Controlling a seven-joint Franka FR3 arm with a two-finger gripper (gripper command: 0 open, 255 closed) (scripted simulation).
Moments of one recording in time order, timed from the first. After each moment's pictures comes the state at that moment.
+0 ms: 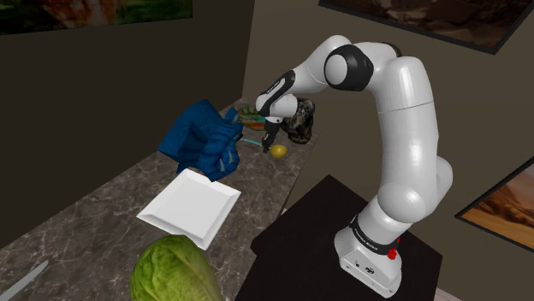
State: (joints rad) arm -0.13 0.71 -0.17 -1.86 0.29 2.39 -0.81
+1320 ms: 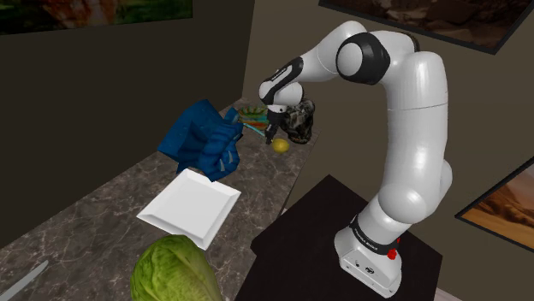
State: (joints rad) arm -0.11 0.59 -0.20 -1.90 0.26 2.30 -0.79
